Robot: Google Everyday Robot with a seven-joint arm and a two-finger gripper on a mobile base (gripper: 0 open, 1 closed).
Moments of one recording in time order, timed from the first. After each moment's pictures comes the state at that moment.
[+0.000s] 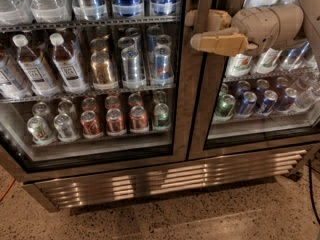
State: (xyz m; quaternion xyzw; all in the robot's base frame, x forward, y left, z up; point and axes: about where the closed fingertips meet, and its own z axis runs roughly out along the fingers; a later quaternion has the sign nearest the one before) arm 0.520 -0.092 1.014 -0.61 0.36 0.54 0.45
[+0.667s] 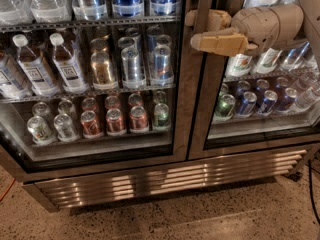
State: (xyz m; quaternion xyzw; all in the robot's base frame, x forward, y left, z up) arm 0.520 -0.092 1.014 -0.61 0.36 0.54 0.45
